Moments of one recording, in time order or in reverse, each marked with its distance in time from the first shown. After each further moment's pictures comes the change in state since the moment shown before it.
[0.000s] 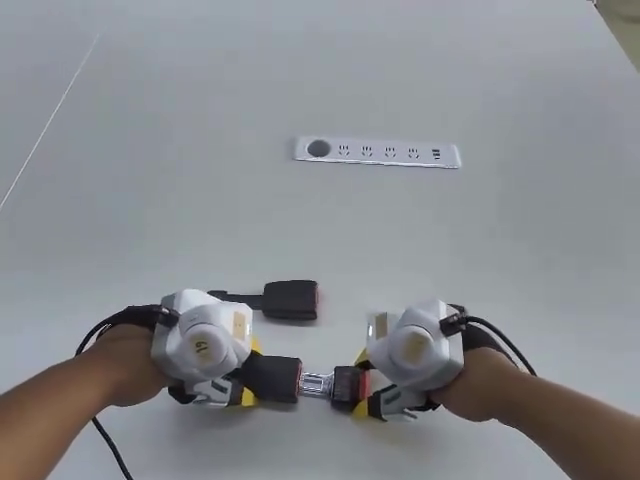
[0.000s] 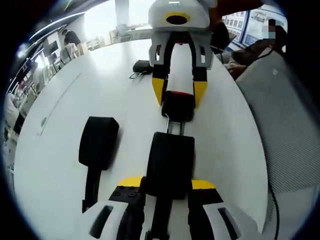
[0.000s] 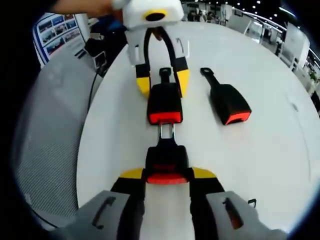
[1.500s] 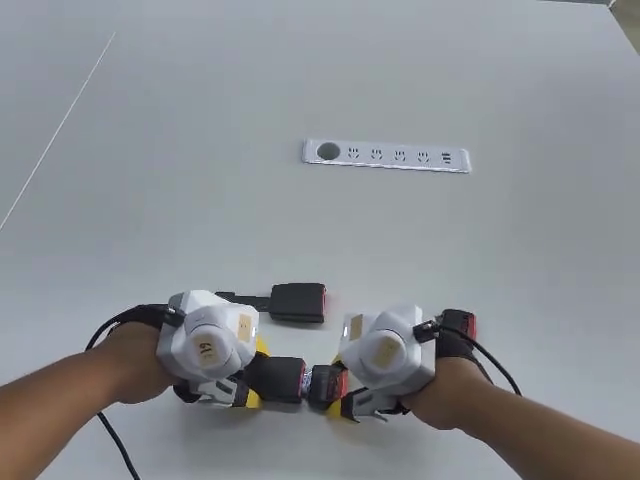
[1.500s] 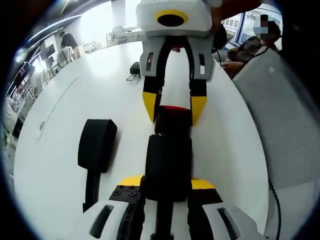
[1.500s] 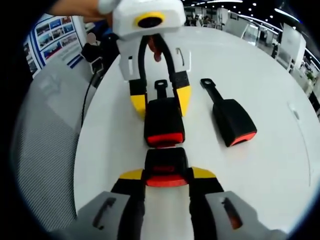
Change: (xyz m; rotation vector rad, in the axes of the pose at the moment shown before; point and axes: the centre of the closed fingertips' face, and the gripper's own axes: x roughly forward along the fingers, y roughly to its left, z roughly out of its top) left arm -0.001 0.001 0.001 0.027 -0.015 -0.016; right arm 0.018 -0.001 0.025 0.002 -0.041 -0.027
